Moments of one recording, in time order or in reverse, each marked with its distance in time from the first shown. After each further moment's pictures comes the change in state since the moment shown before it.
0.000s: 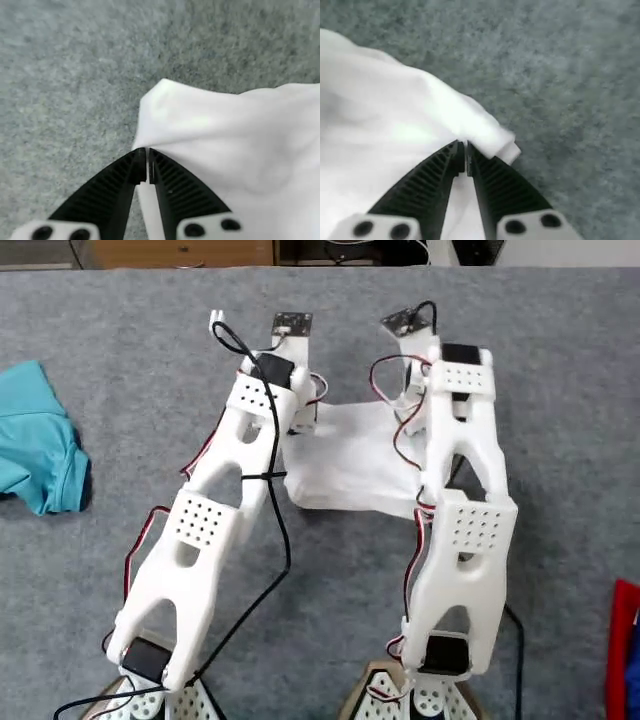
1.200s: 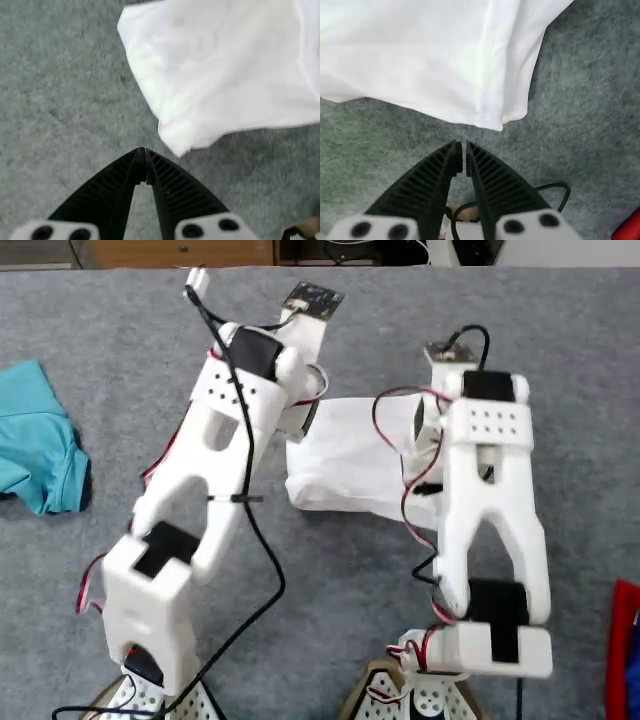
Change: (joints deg) left arm 4.0 -51.1 44.7 8.7 -14.6; right arm -2.2 -51.0 47.4 17.5 -27.8
